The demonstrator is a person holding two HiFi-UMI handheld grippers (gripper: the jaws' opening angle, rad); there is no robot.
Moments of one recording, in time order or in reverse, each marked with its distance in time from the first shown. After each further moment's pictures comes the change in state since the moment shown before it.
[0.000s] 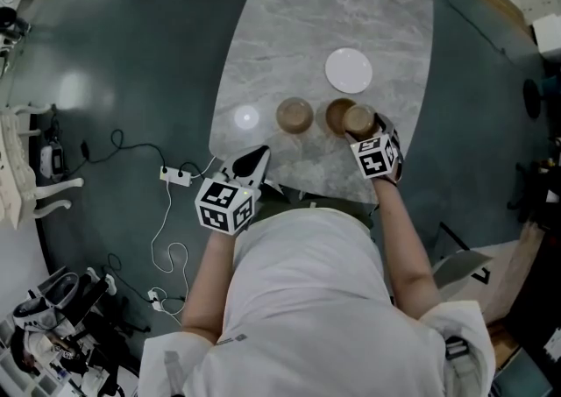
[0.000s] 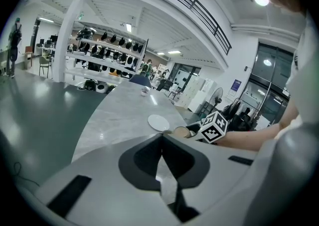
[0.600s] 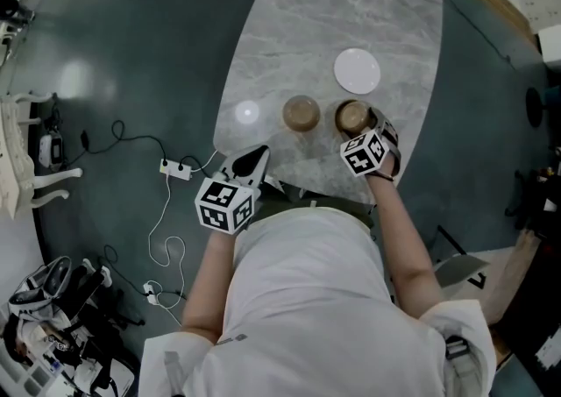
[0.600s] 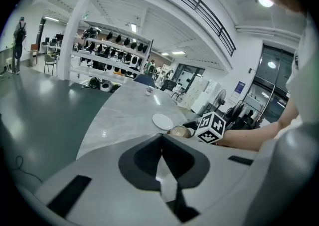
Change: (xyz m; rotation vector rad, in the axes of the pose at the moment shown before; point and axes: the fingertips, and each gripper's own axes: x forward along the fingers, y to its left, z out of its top) left arm -0.012 0.015 -0.009 -0.035 -0.003 0.033; right arm 0.018 0.022 0.020 -0.248 0.083 -0.040
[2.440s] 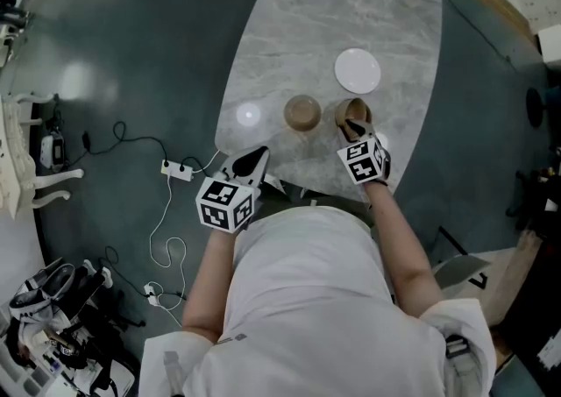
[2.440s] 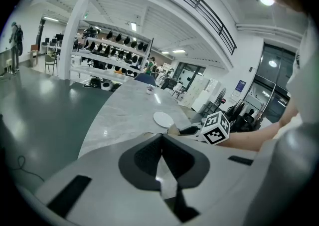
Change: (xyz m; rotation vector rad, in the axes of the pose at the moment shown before) left arm -0.005 0.006 -0.007 -0.001 0.018 0.007; right arm -0.011 0.040 0.027 0.163 -0.207 0.148
